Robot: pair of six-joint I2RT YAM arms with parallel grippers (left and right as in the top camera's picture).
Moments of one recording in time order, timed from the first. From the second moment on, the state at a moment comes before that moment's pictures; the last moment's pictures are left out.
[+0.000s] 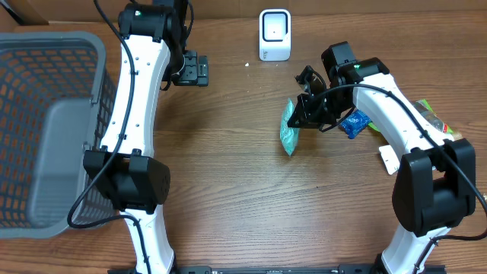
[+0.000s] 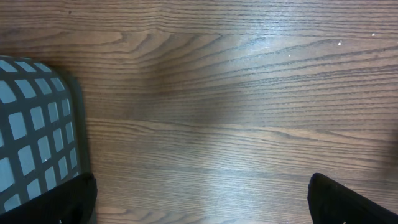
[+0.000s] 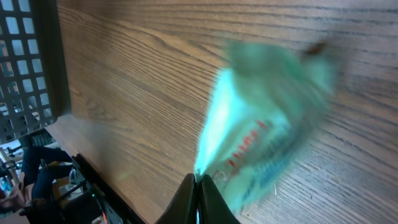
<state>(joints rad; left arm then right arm) -0.14 2.12 2.28 -1.55 -0.10 -0.19 0.27 1.94 1.54 -1.02 -0.65 0.11</state>
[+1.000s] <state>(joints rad) -0.14 2.12 2.28 -1.55 -0.10 -0.19 0.56 1.95 1.51 -0.76 -0.35 0.32</state>
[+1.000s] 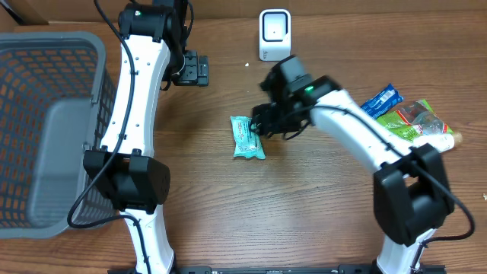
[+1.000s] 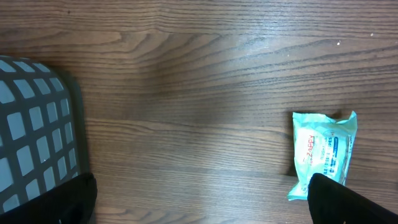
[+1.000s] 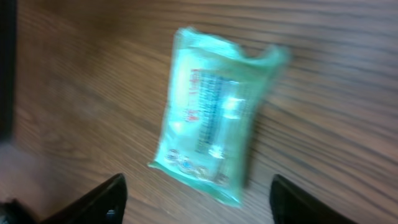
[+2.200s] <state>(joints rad) -0.14 2.12 2.28 -1.55 -0.10 -0.19 0.54 2.10 1.51 -0.63 -0.31 0.57</state>
